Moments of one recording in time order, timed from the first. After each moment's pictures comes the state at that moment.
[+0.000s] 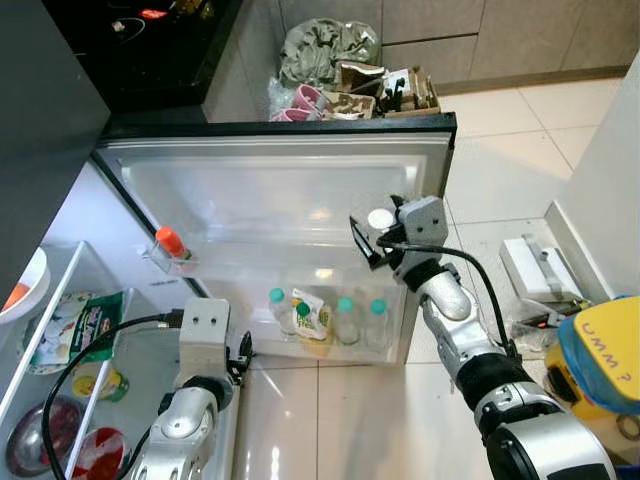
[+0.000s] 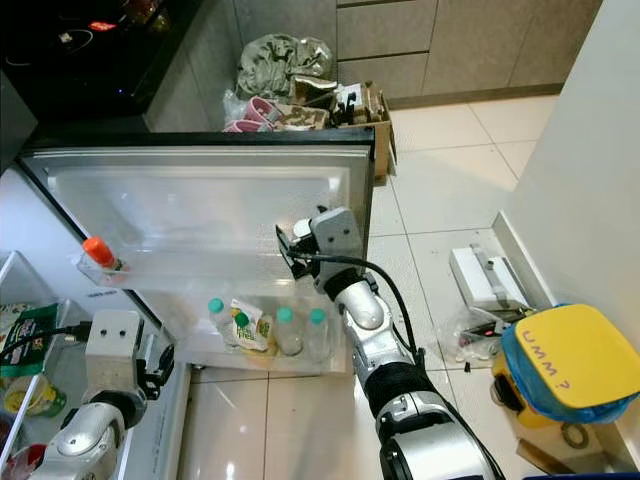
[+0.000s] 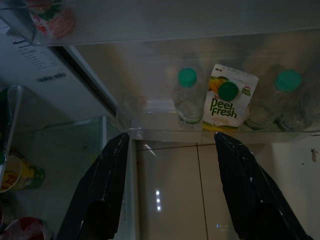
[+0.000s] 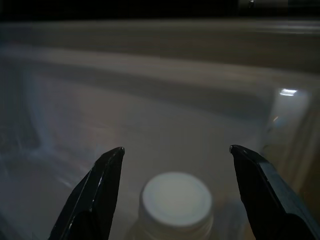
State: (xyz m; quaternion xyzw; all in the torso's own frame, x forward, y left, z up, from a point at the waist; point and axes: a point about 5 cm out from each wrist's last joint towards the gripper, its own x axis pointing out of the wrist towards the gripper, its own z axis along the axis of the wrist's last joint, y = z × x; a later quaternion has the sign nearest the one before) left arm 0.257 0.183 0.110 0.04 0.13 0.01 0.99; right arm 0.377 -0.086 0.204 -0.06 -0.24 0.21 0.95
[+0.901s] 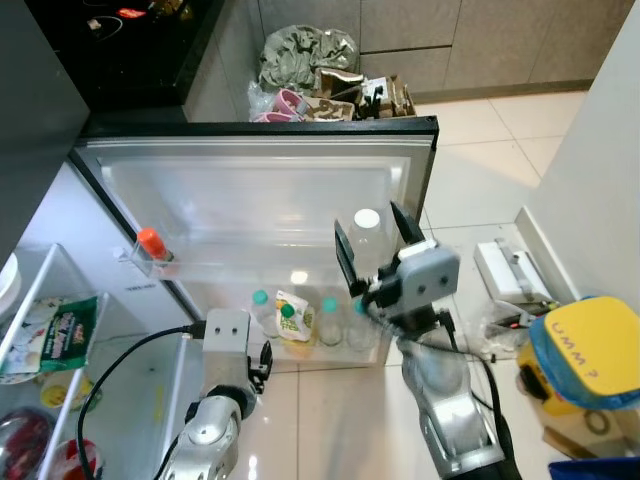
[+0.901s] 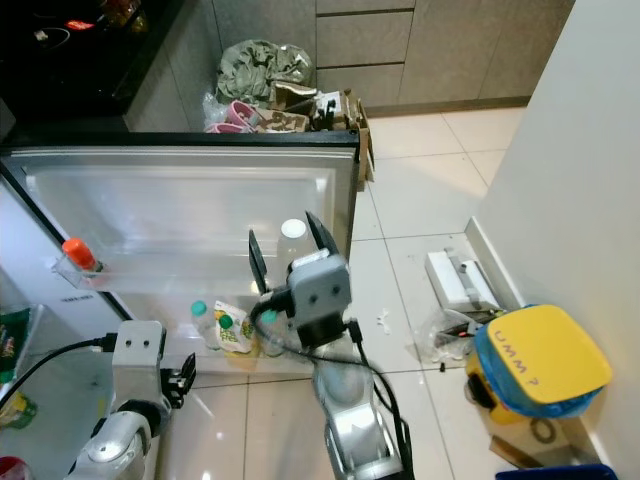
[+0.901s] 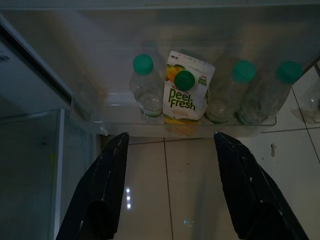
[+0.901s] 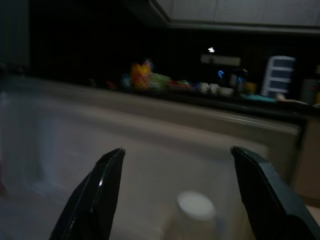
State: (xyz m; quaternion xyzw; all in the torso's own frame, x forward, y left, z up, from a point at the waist) left arm 0.259 0.158 0.087 0.00 0.14 0.00 0.99; right arm 0.282 -0.056 0.198 -0.07 -0.31 0.15 0.93
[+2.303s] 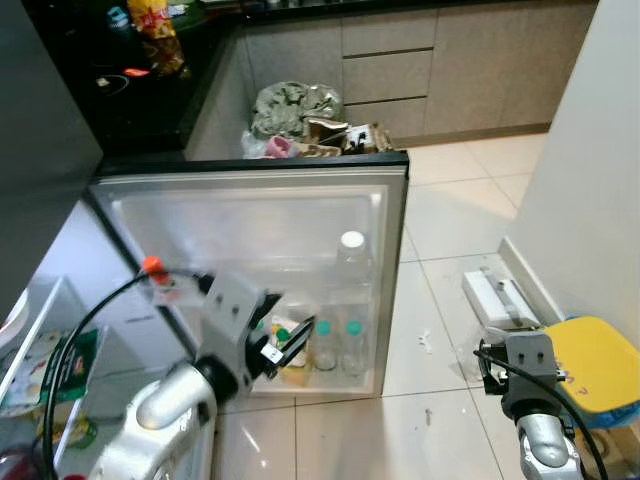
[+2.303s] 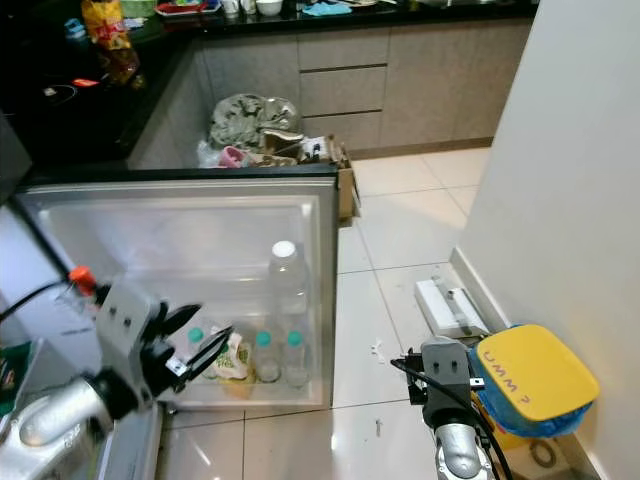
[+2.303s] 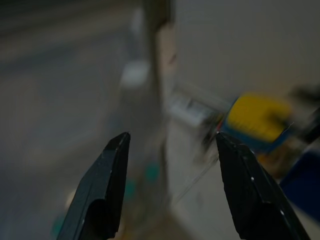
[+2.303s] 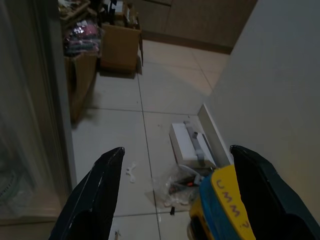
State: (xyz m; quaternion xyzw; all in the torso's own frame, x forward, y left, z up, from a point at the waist) left arm 0.243 0.135 0.213 0.05 -0.04 -0.35 0.93; right arm 0.282 -0.223 0.056 -0.14 0.01 -0.09 0.99
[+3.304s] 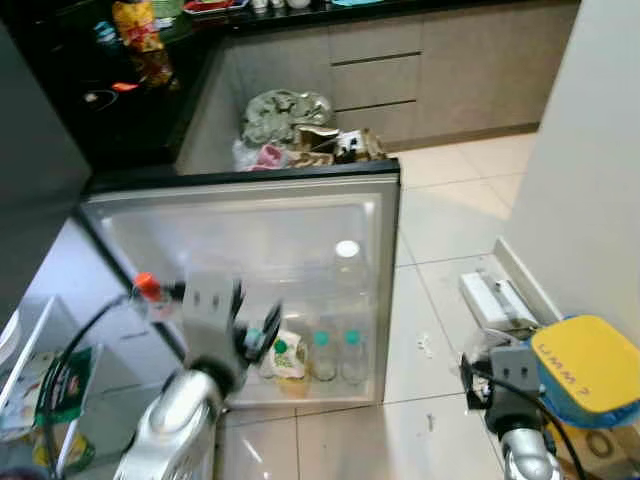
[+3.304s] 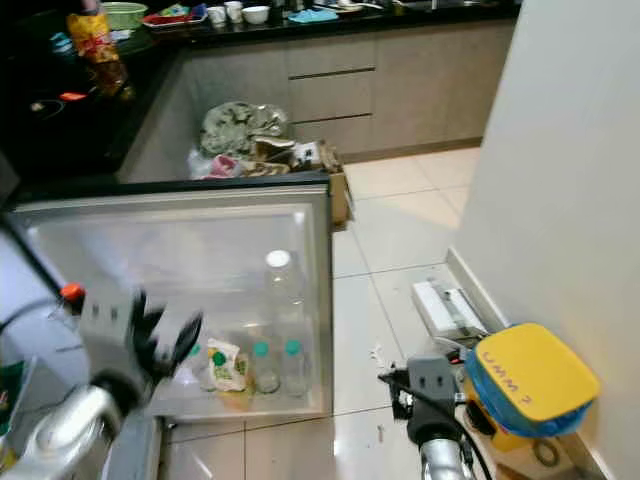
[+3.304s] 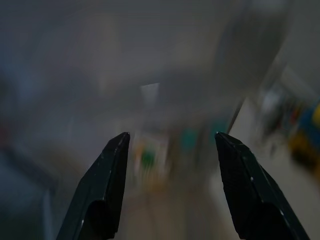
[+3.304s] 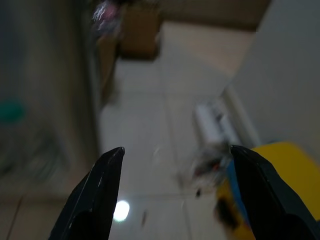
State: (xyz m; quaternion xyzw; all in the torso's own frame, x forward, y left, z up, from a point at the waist) left arm 0.231 0.171 0.123 0.02 0.11 -0.12 0.99; right arm 0.261 -0.199 0.016 -0.12 0.07 -0.04 0.99
